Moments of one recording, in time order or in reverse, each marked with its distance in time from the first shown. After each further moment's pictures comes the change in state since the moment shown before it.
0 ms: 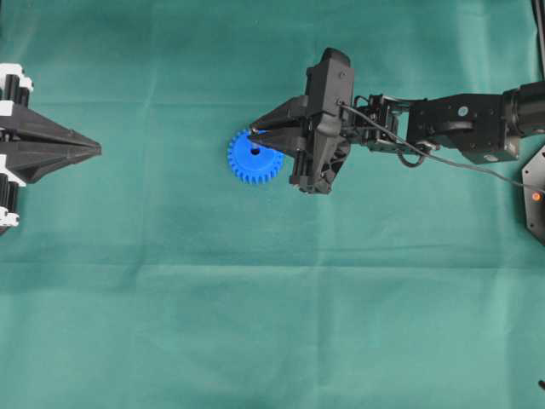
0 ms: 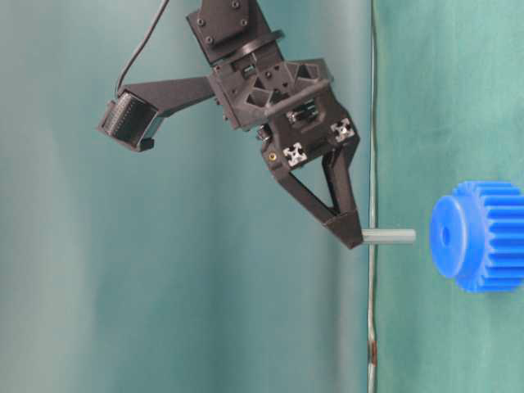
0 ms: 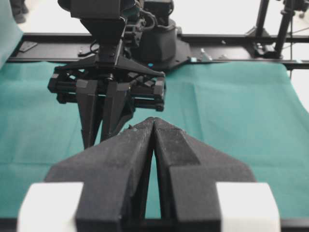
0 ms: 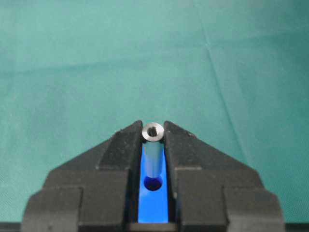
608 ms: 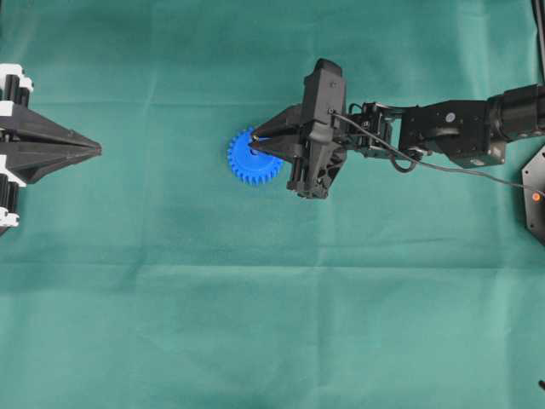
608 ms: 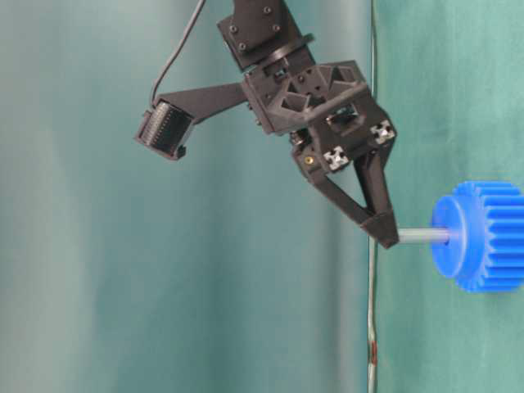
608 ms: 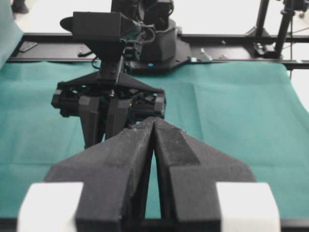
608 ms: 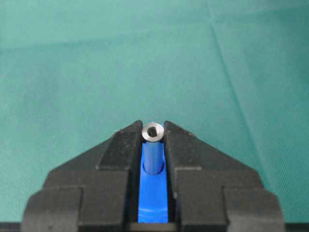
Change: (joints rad) left arm 0.000 0.000 0.000 0.000 0.000 0.000; right arm 0.003 0.067 0.000 0.006 -0.026 0.000
